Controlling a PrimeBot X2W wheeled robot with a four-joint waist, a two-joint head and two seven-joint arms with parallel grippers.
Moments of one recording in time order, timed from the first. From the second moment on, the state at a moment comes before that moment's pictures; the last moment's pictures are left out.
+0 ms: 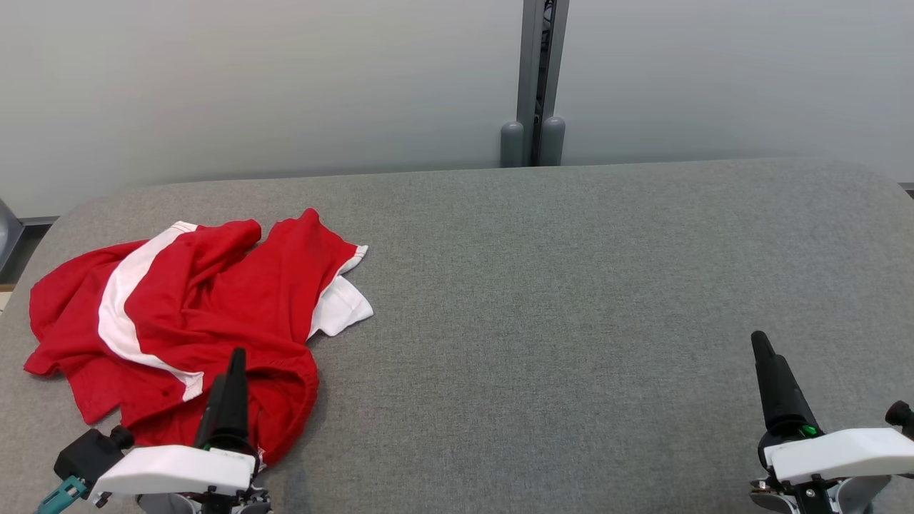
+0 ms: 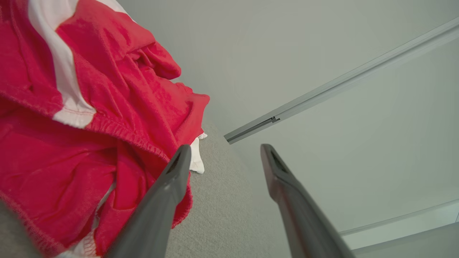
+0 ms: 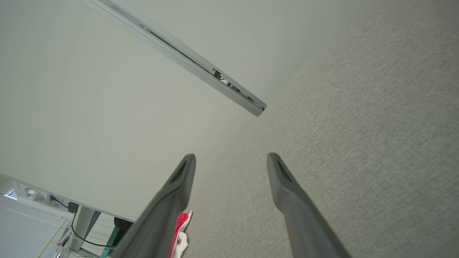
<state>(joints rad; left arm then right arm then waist) -0.04 0.03 0.02 0.26 -1.13 -0.10 -0.02 -0.03 -0.04 -0.03 0.16 1.05 0.13 -0.02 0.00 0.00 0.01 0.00</state>
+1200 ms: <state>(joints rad) 0.00 0.05 -0.01 0.24 -0.56 -0.04 -0.14 -0.01 -0.04 -0.05 0.09 0.44 0.13 -0.13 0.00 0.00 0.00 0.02</state>
